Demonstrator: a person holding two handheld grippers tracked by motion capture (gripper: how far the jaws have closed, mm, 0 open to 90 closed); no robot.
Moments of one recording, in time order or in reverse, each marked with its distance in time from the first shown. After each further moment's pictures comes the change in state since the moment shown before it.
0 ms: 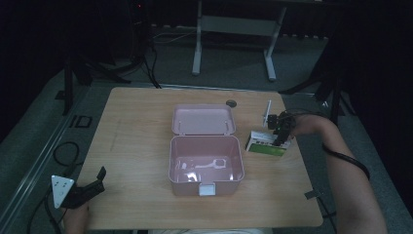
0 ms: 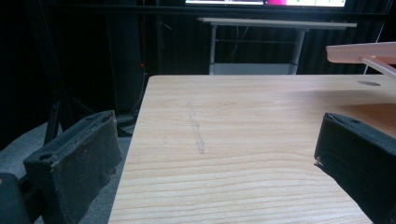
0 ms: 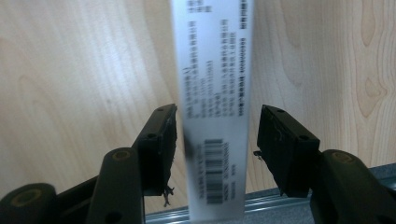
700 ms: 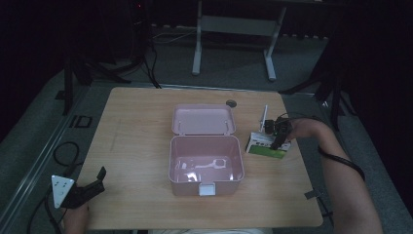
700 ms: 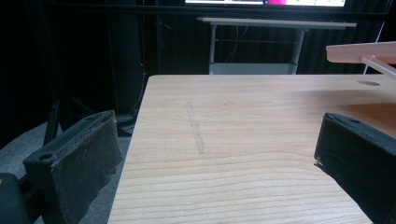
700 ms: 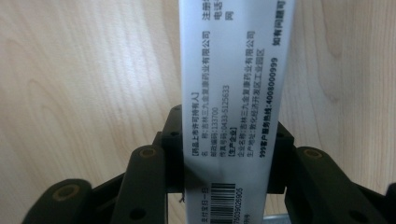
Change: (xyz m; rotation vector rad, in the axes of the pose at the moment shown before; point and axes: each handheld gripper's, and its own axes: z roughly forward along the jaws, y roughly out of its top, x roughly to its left) left arm 0.000 0.000 0.000 0.001 0.000 -0.001; right arm 0.006 0.004 0.017 -0.003 0.073 -0.055
